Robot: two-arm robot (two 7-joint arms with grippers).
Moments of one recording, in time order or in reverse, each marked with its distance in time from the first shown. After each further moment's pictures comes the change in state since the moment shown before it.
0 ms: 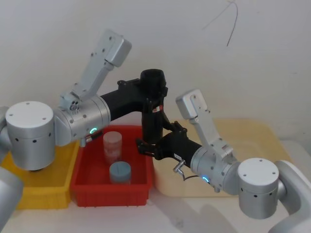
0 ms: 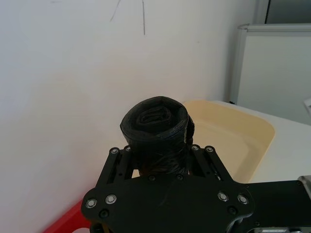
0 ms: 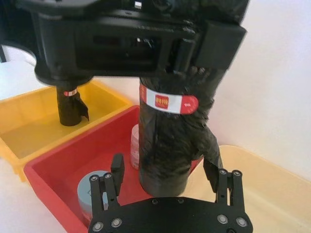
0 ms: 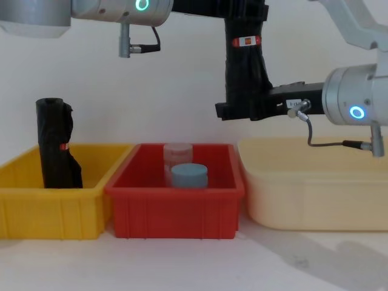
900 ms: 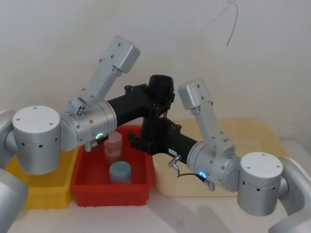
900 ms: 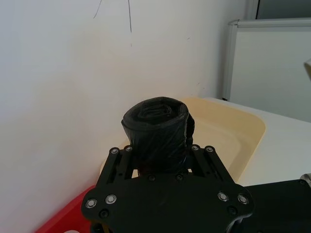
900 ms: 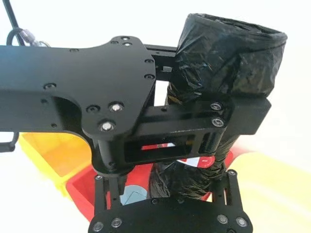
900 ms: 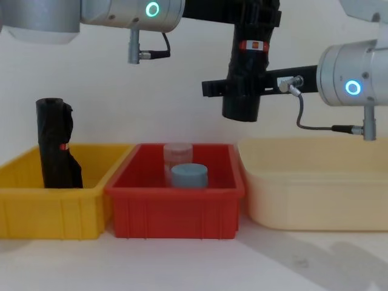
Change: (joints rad) left arm 0.005 0.003 0.031 -0.011 -0.006 -0.003 0.001; right arm -0.020 -0.035 0.041 -0.073 0.079 0.084 0.033
